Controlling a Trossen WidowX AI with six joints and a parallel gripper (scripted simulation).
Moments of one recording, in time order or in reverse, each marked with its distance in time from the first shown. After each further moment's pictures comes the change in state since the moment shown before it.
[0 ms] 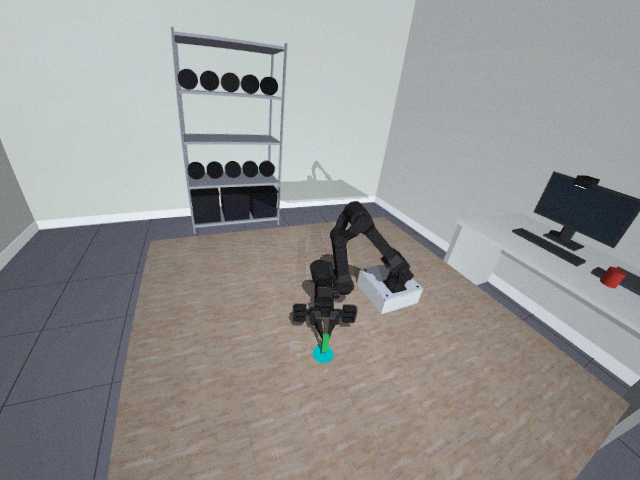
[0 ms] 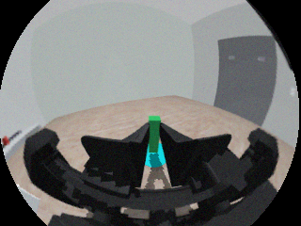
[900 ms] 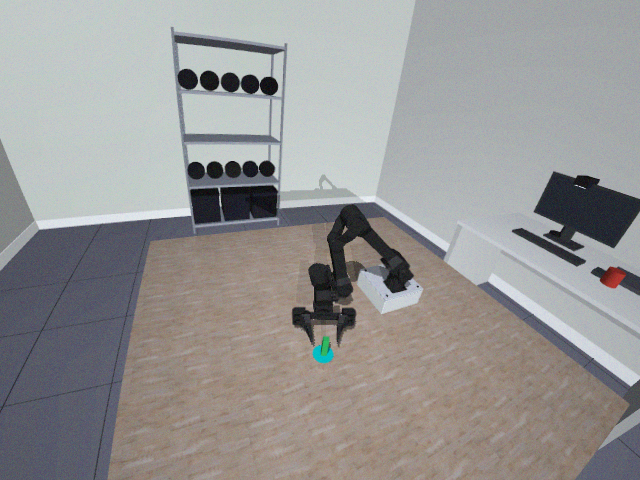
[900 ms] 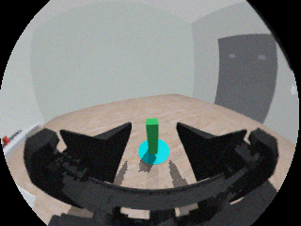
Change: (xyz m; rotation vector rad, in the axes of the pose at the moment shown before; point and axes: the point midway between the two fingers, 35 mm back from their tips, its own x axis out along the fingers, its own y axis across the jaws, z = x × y) arm 0.002 -0.002 -0.012 0.005 0.006 0.003
